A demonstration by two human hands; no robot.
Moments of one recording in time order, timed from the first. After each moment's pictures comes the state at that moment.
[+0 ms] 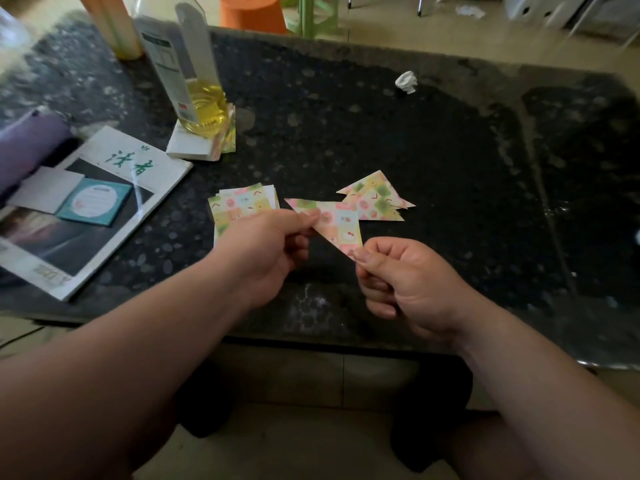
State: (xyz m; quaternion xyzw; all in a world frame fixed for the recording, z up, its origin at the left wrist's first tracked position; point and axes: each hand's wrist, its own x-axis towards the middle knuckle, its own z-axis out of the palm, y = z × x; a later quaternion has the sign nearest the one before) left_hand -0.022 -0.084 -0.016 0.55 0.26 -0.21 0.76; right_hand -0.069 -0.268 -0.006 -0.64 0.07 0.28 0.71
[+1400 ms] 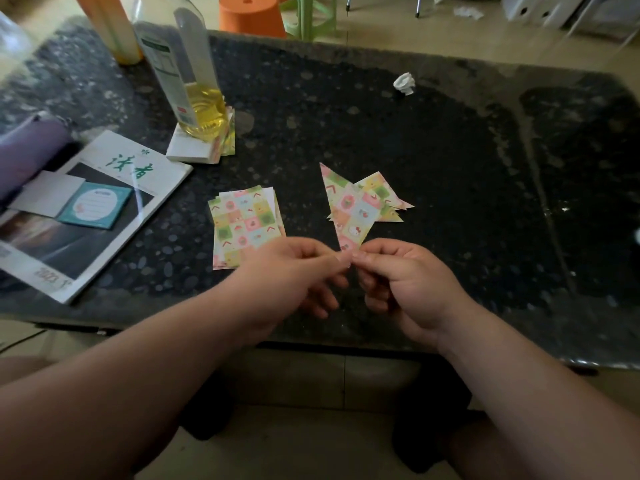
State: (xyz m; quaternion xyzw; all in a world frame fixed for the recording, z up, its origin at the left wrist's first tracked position) left_hand -0.059 -0.083 -0.004 0.69 0.07 -0.32 0.64; right_hand -0.070 -0.261 -0.009 -0.63 0.16 0.23 0.72
